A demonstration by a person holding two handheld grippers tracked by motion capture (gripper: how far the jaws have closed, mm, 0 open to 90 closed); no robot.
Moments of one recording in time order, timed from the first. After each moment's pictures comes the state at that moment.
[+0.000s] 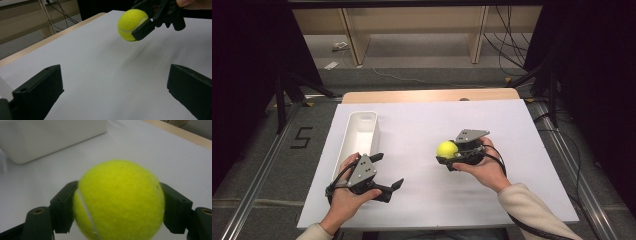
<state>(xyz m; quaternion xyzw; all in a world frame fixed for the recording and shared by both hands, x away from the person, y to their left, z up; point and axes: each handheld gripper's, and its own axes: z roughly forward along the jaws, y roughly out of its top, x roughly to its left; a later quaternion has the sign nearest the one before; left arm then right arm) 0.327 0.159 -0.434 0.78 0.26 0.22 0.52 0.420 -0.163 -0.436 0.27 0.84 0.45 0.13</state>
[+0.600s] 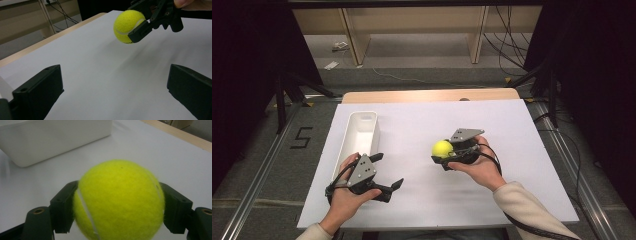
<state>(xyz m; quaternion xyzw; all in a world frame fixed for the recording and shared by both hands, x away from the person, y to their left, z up) 0.327 0.159 -0.434 0.78 0.27 0.22 0.52 0.422 -0.150 -0.434 0.26 0.85 0.45 0.13</state>
